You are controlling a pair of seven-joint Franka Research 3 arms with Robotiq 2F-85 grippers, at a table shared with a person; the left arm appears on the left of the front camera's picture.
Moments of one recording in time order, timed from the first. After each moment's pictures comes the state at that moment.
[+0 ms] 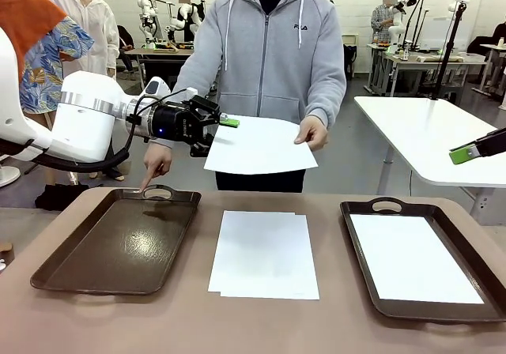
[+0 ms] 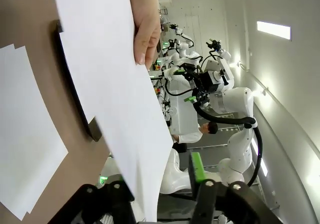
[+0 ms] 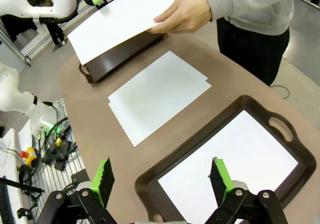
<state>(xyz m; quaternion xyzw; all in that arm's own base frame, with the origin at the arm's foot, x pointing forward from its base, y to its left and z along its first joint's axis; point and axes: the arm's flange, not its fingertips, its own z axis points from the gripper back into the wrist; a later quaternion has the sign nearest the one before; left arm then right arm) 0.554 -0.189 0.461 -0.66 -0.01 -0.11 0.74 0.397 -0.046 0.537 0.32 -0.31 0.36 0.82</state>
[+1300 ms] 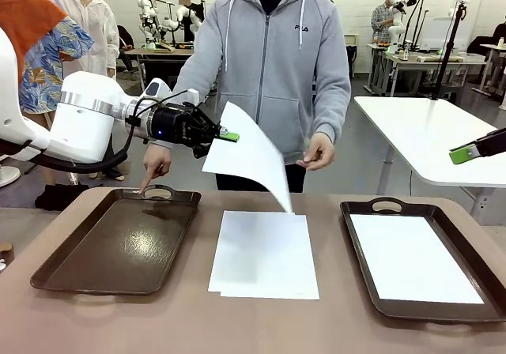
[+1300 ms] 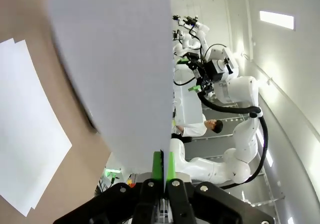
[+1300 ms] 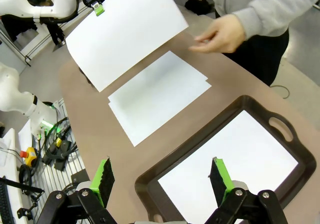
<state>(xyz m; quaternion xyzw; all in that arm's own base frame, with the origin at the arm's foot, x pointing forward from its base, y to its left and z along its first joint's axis) 0.549 -0.190 0.459 -0.65 0.00 -0.14 0.74 0.396 -0.046 0.537 0.32 -0.31 0.36 0.82</state>
